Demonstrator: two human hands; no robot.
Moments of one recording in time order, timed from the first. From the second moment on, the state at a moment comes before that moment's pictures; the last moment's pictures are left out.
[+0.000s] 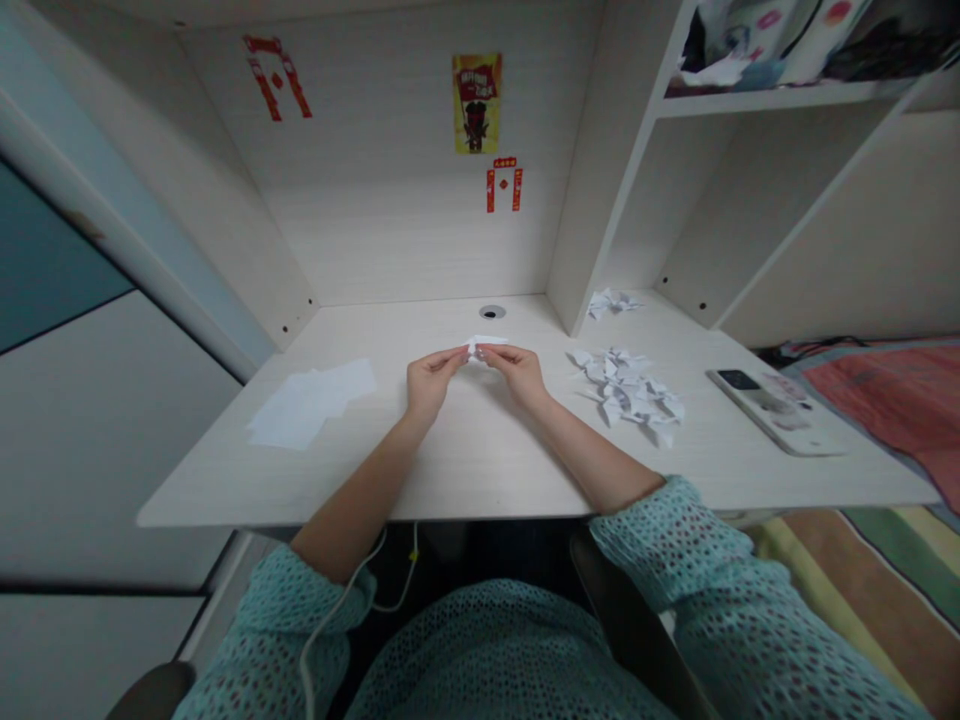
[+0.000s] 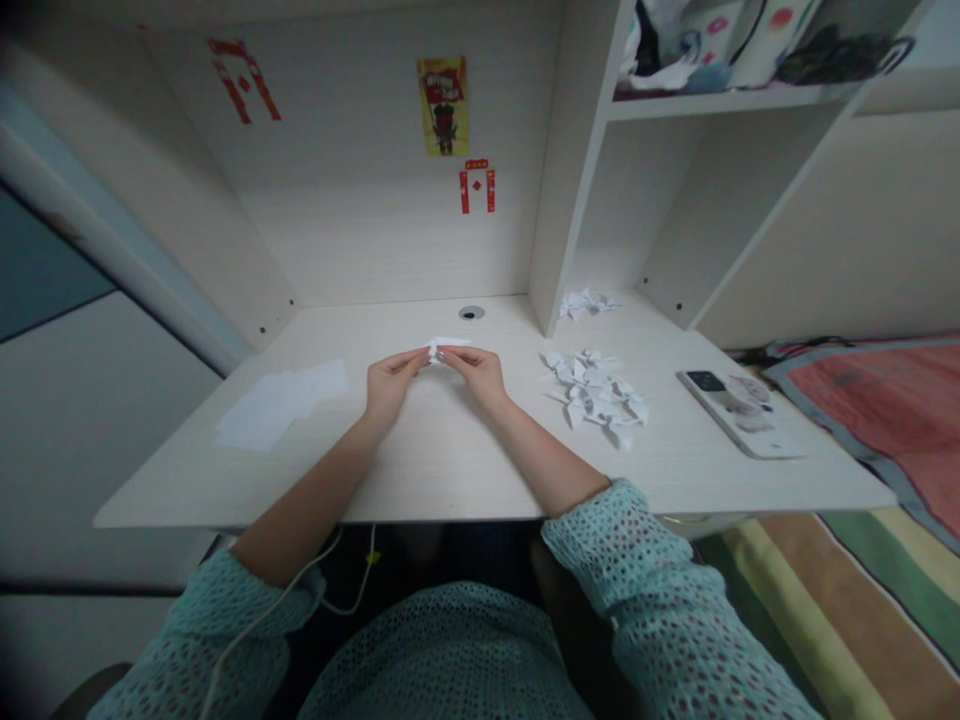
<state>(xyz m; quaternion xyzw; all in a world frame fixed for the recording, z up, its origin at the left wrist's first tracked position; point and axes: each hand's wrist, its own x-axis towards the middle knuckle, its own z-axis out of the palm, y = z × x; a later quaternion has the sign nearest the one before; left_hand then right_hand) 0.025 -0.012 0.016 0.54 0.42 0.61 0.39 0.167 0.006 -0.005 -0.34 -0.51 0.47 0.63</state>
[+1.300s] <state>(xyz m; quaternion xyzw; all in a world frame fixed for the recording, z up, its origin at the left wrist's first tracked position) 0.029 -0.012 0.010 0.49 0.41 0.65 0.42 0.162 0.003 -0.006 -0.34 -0.49 0.45 0.66</state>
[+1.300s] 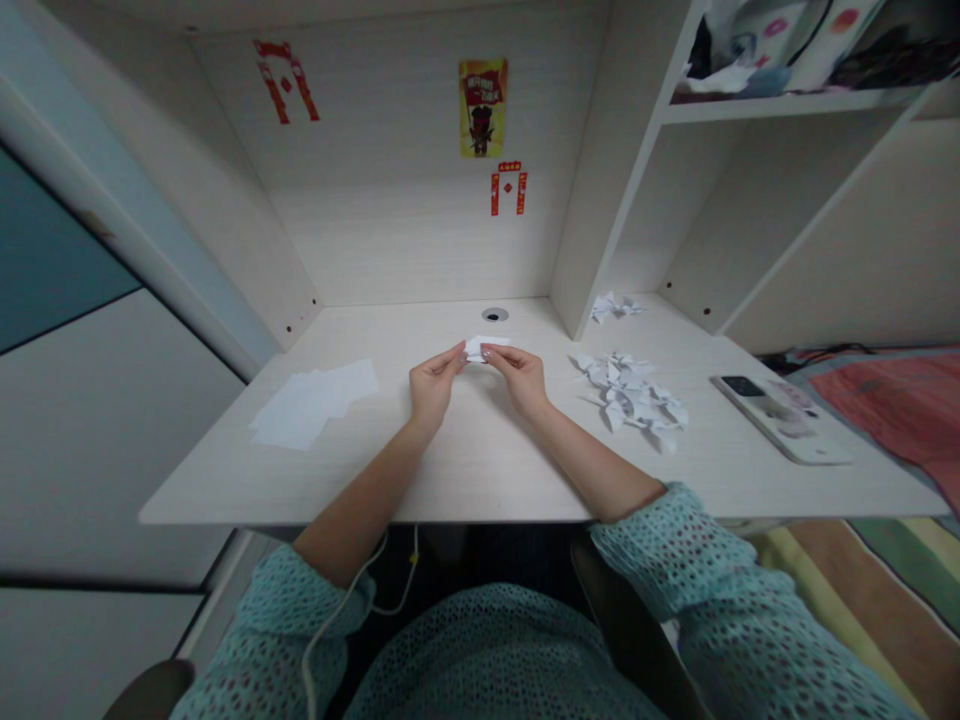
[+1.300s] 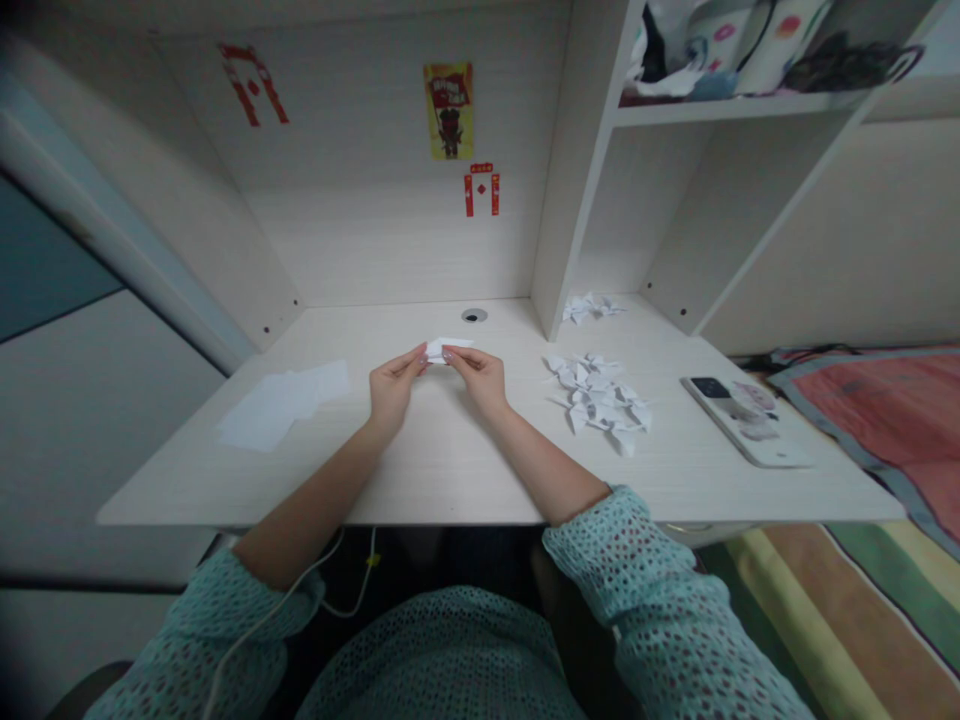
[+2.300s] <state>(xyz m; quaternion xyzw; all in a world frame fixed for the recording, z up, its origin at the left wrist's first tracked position) 0.027 -0.011 0.006 0.47 0.41 0.64 0.46 0.159 0.000 -0.002 -0.36 -0.47 0.44 0.67</state>
